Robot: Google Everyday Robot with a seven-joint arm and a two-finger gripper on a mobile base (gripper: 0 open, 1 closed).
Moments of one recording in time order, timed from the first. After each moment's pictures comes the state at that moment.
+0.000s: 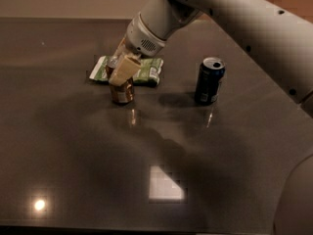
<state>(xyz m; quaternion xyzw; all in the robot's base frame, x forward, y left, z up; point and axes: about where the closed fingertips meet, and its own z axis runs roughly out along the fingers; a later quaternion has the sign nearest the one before) 0.588 0.095 0.914 -0.70 0.63 0.21 0.28</state>
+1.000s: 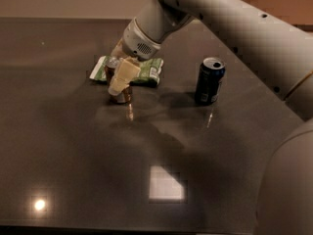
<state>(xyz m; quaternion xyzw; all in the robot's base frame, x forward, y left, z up) 0.599 0.102 0.897 -0.70 0.62 0.22 0.27</state>
